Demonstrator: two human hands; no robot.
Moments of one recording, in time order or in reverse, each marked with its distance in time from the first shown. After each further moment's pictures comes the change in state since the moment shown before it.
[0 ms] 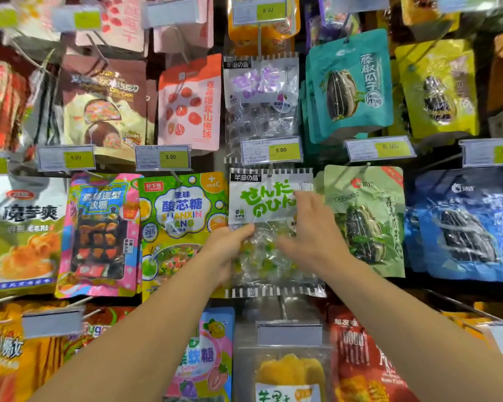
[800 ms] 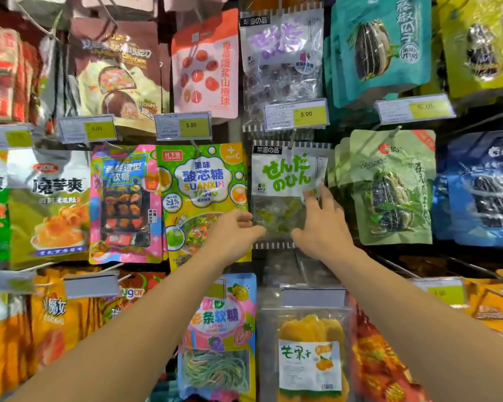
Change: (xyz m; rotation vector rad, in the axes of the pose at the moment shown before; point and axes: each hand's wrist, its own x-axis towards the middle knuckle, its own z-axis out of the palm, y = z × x) left_hand -0.015 -0.026 -0.046 0.561 0.035 0.186; right_hand -0.011 0.008 0.052 -0.142 -0.194 0.196
